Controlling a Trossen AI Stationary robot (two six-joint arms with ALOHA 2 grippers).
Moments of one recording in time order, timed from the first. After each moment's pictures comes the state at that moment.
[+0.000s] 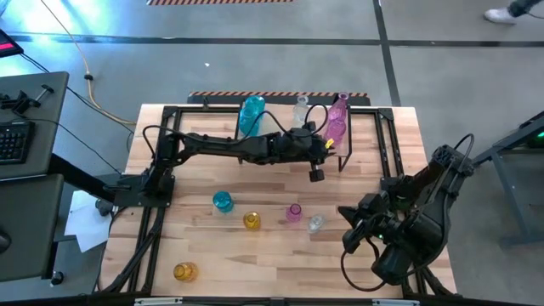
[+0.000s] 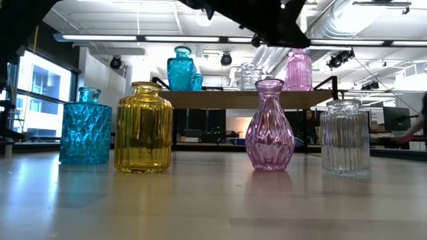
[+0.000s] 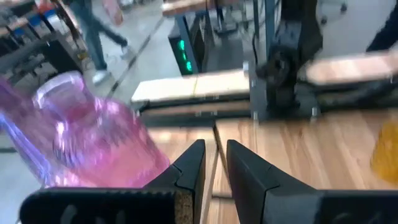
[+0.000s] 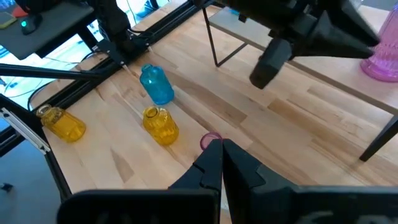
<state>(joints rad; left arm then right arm) 0.07 2.10 1.79 -0.03 -0.18 0.21 0.90 1.60 1.73 -1.57 0.96 1.73</state>
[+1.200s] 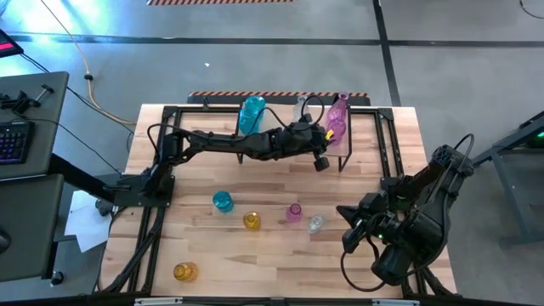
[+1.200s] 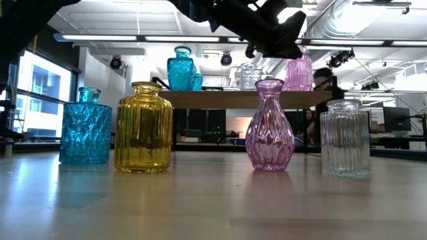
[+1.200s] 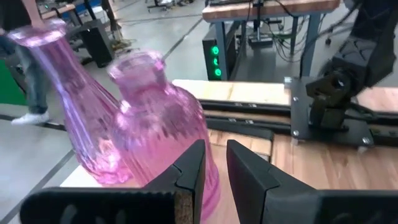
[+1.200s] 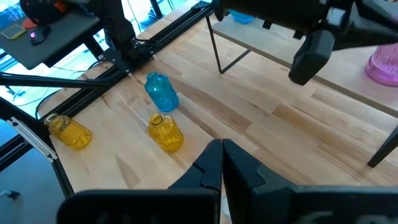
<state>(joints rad) 0.12 2.14 1.79 0.06 -0.27 0.10 0.90 1.60 1.73 -1.55 0.99 1.73</state>
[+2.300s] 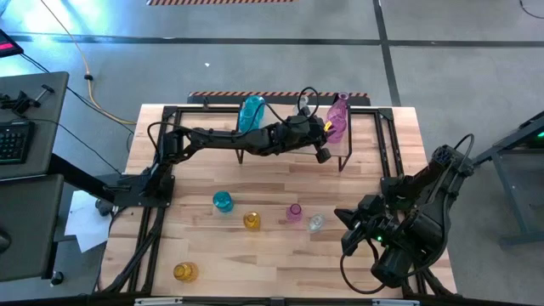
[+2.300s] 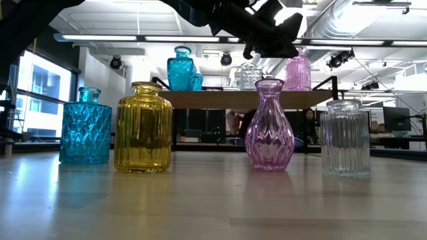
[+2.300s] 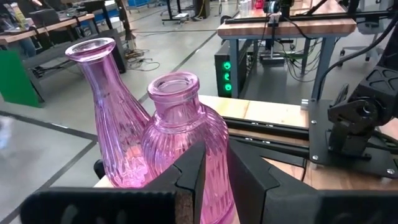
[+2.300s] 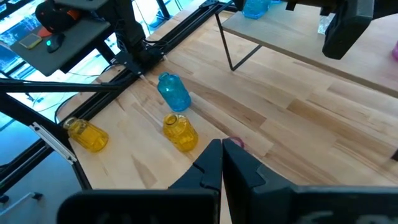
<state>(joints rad) 0.15 2.14 1.79 0.13 -0.28 0.08 0.90 1.60 1.73 -1.48 0.99 1.72</state>
